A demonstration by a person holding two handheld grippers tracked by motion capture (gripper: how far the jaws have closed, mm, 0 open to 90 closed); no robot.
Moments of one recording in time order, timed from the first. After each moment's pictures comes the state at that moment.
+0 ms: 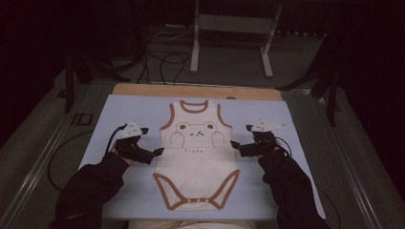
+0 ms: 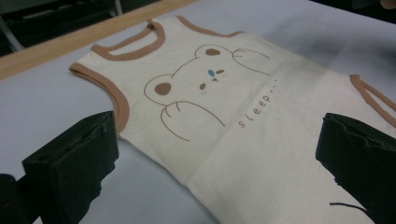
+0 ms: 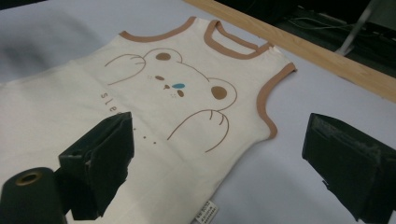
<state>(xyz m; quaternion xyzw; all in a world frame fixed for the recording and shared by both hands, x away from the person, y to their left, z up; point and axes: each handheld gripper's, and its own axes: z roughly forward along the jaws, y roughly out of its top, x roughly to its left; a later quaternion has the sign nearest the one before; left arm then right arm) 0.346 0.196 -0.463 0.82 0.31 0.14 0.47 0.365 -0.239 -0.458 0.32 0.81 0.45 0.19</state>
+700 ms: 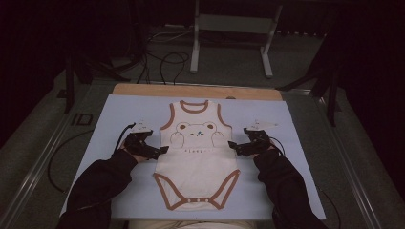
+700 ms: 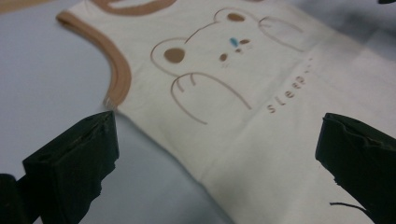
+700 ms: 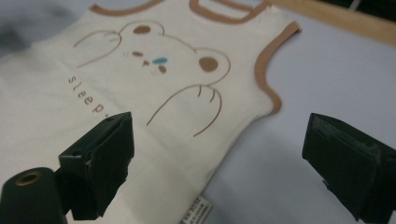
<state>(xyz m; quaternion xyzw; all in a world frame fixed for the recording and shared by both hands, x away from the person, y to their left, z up) 0.377 0.183 -0.496 0.83 0.36 0.11 0.42 0.385 -0.235 -0.491 0.36 0.81 0.43 0.16</state>
